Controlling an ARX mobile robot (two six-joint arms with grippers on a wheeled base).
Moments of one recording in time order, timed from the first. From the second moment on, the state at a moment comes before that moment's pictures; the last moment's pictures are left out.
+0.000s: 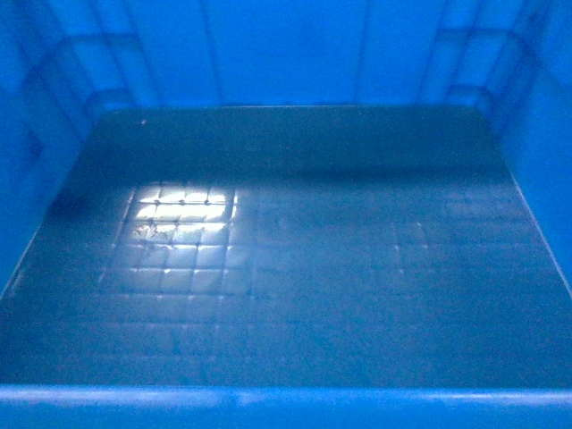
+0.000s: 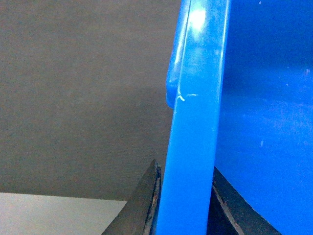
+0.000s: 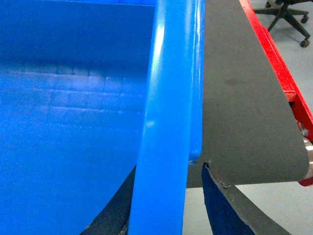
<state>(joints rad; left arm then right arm) -0.44 0.77 0.56 -0.38 -0.60 -0.26 0.29 0.88 0.57 -0.16 0.23 0.08</state>
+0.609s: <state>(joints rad) -0.44 0.77 0.56 -0.38 -0.60 -0.26 0.29 0.88 0.57 -0.16 0.23 0.08</state>
